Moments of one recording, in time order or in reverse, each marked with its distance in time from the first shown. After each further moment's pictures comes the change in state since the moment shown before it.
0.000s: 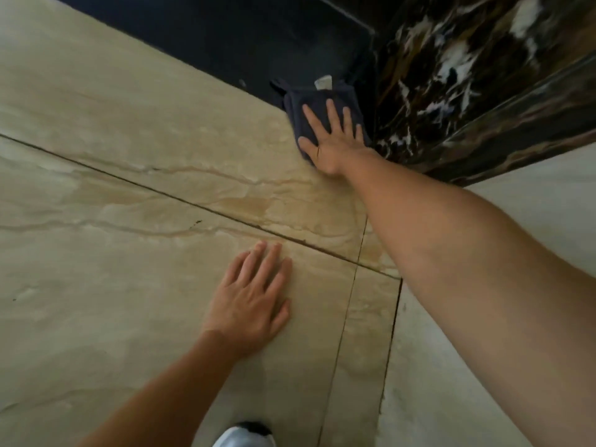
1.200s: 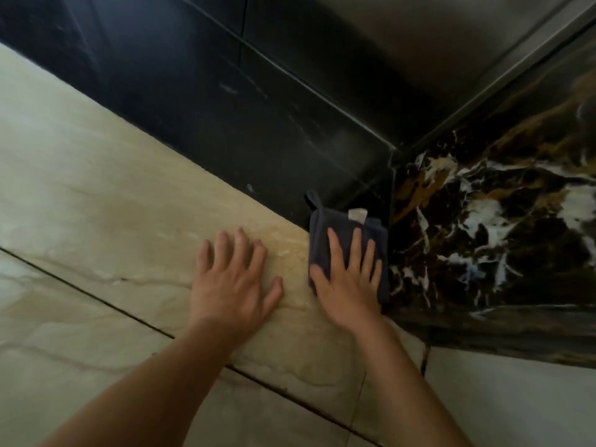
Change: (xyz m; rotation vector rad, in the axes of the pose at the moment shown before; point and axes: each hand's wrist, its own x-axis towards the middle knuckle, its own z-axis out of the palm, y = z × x) left_hand 0.172 -0.077 -0.057 0.078 -0.015 -0.494; right_hand -0.014 0.013 0.036 0.165 0.162 0.047
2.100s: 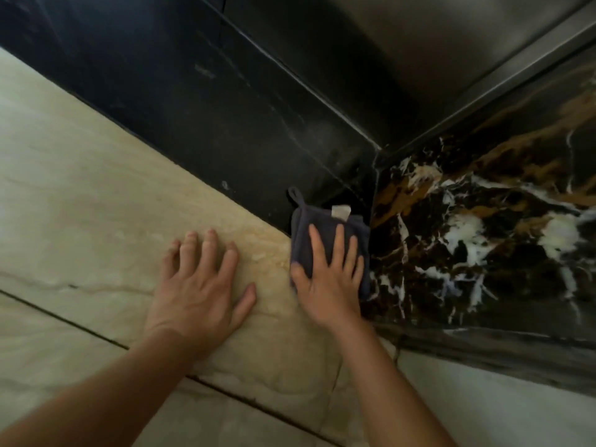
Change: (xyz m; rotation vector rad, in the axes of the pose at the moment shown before) left_hand 0.001 -0.001 0.009 -0.044 0.111 0.039; right_hand 0.012 0.012 -0.002 -0.045 0.071 -0.001
